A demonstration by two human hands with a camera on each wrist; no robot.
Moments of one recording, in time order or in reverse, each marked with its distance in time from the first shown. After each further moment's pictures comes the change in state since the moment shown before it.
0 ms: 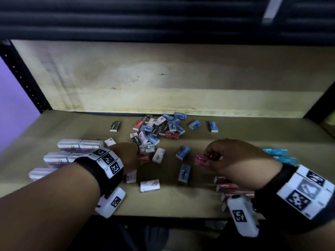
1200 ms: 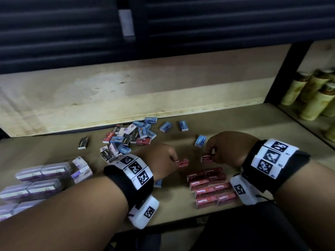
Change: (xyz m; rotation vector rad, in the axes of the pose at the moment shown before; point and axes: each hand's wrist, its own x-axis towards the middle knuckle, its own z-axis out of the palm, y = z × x) left_hand 0.007 0.164 -0.033 -0.285 0.135 0.354; right_hand 0.001 0.091 -0.020 -0.254 -0.135 0.107
